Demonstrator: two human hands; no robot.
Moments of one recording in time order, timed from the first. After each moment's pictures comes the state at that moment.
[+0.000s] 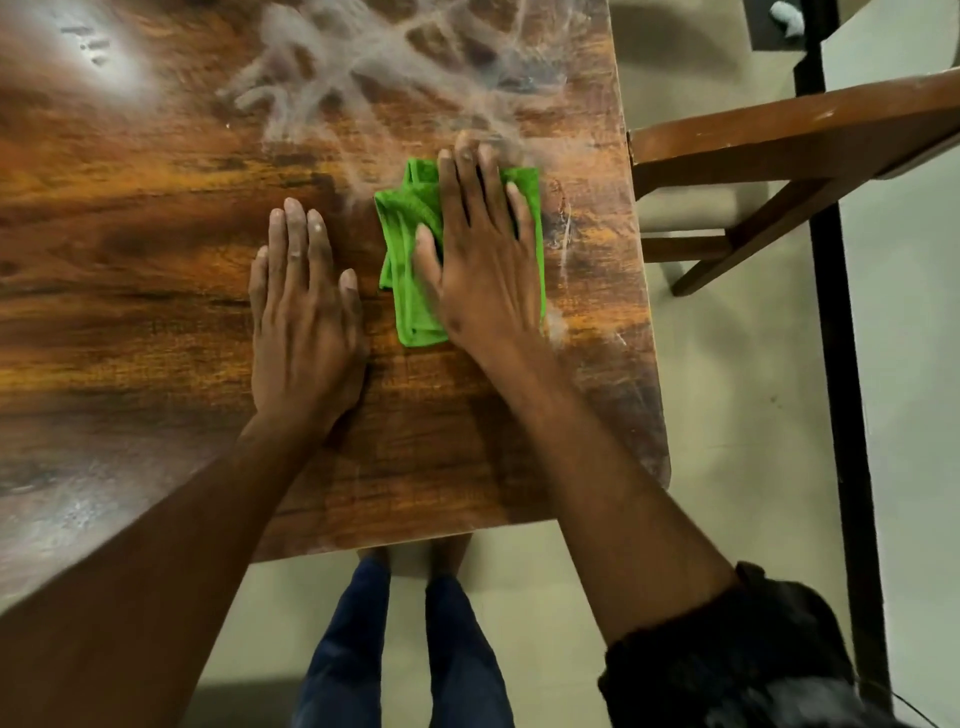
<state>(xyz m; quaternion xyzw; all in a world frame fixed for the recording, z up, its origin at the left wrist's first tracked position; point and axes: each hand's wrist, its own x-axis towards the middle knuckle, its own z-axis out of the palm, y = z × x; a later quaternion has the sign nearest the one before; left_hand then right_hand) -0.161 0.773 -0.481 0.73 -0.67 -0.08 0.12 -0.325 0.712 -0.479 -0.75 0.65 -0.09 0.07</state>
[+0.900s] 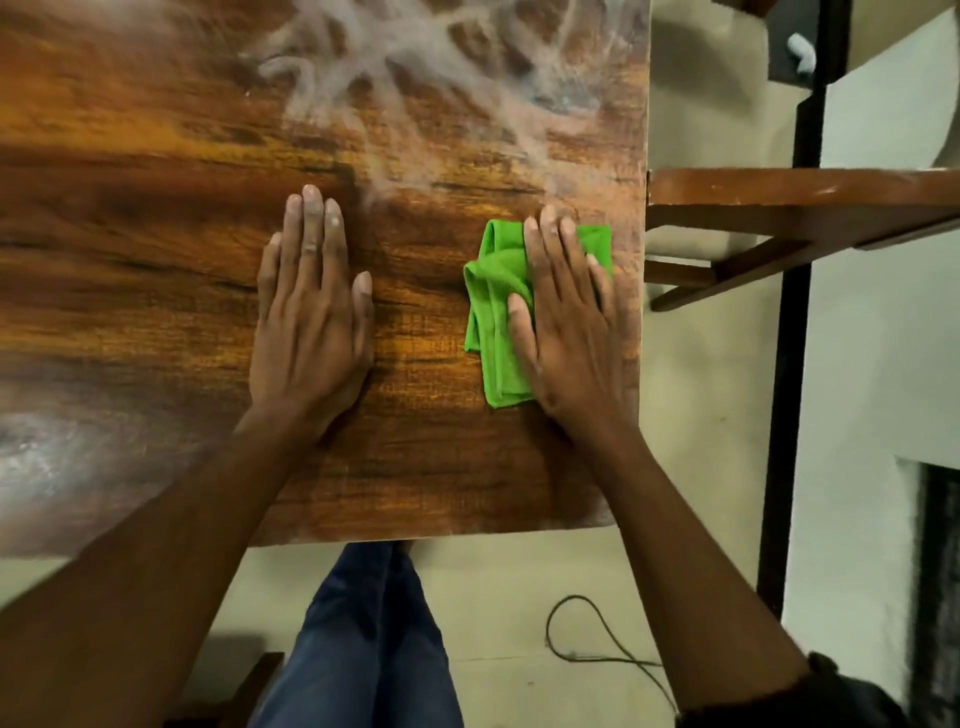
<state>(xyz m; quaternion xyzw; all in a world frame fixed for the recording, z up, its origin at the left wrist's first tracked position) -0.158 0.771 -0.483 0.72 -0.67 -0.11 0.13 -0.405 0.738 -0.458 -0.79 0.61 -0.01 0.08</state>
